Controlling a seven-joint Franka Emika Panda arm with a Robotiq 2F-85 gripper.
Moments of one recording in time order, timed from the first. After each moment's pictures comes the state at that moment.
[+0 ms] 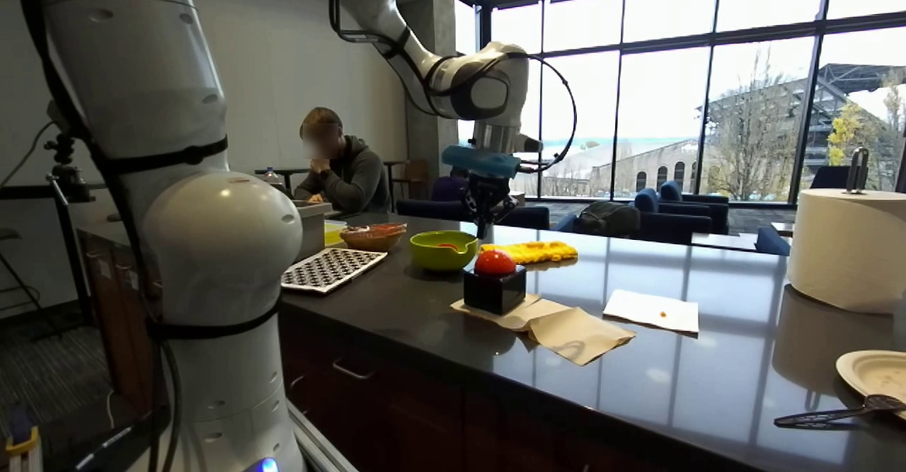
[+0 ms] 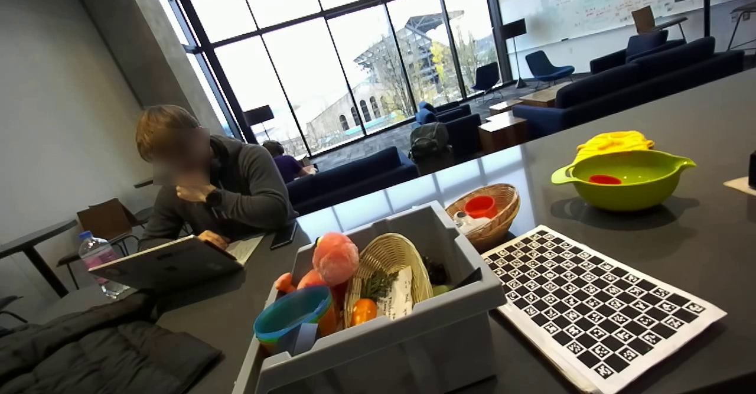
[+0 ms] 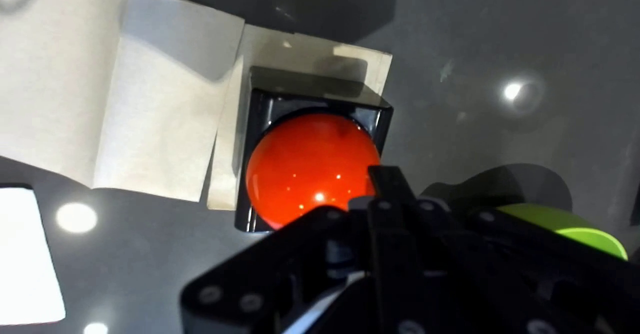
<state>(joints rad) 0.04 -0.19 -0.13 -2.38 0.23 2.22 -0.46</state>
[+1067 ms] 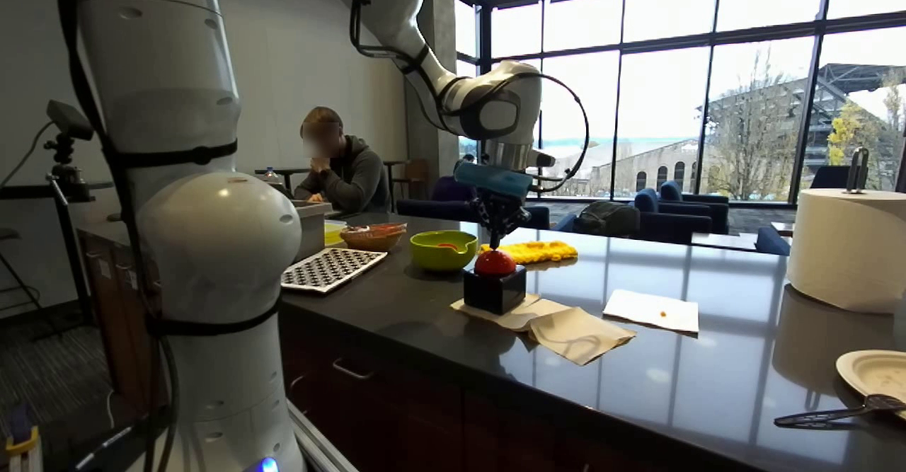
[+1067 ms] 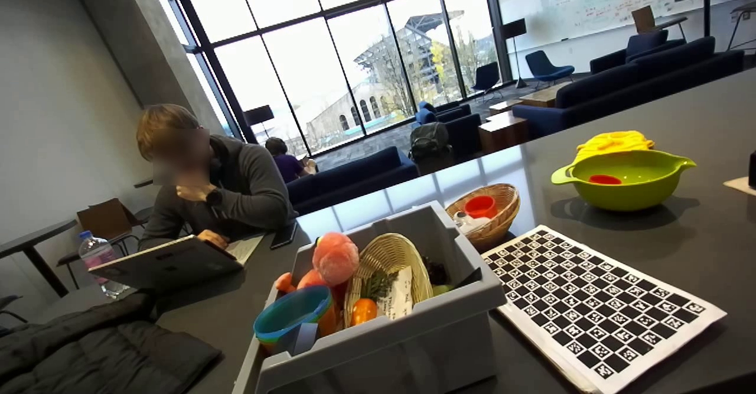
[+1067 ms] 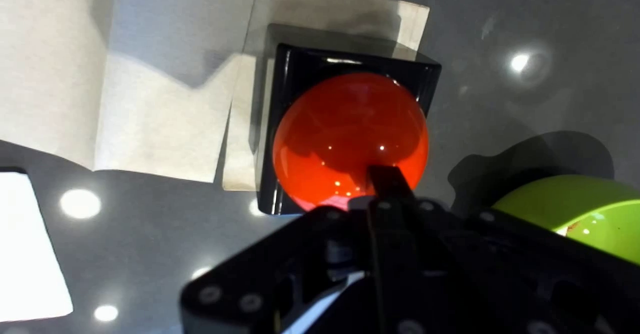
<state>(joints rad) 0.03 -0.09 -0.13 -2.35 0.31 2.33 -0.52</state>
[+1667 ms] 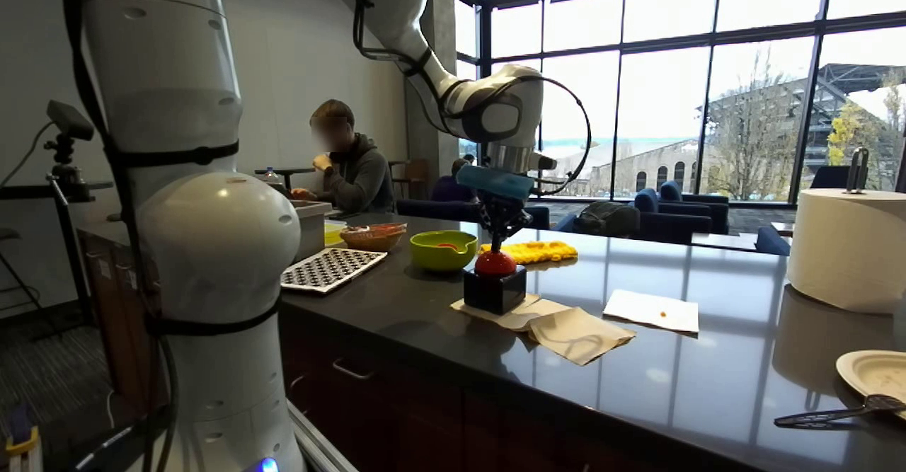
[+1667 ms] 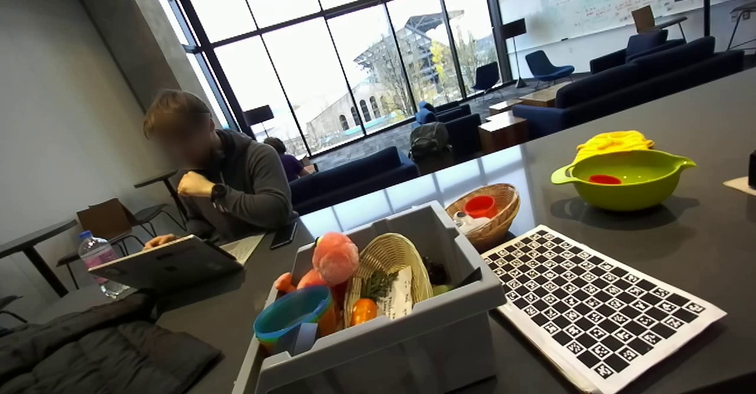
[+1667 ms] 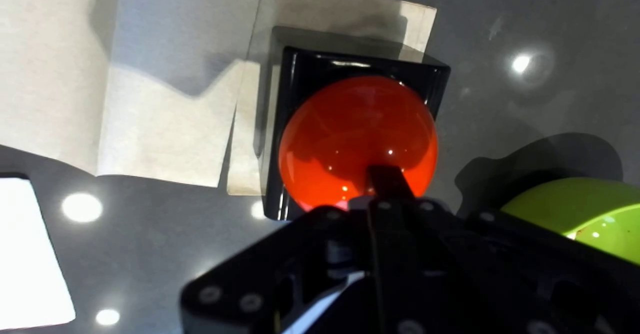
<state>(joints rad) 0.02 -0.07 -0.13 -2.35 0.31 2.33 -0.52</state>
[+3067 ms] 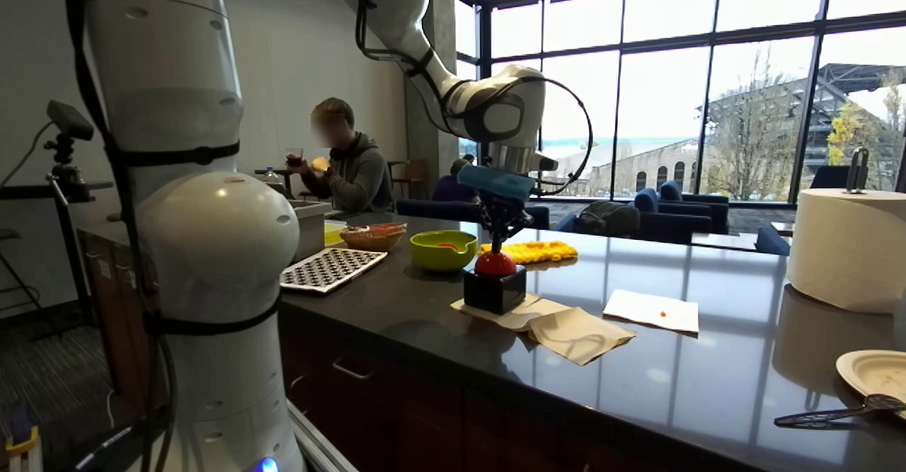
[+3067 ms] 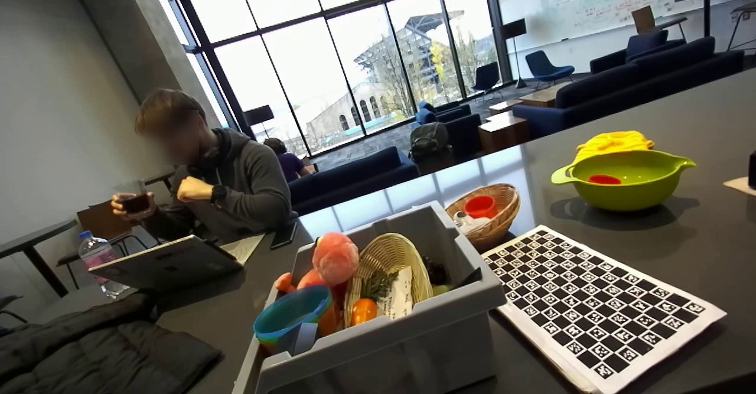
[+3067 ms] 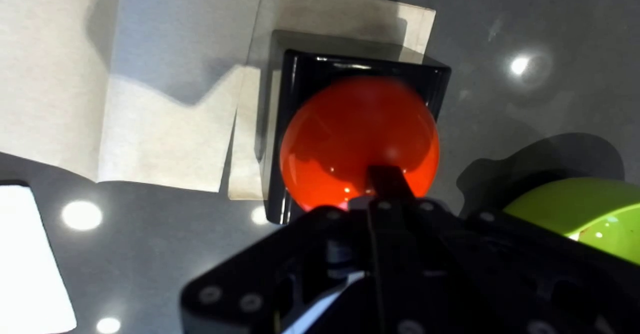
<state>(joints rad) 0.01 -0.06 -0.13 -2.33 0.31 2.32 -0.51</state>
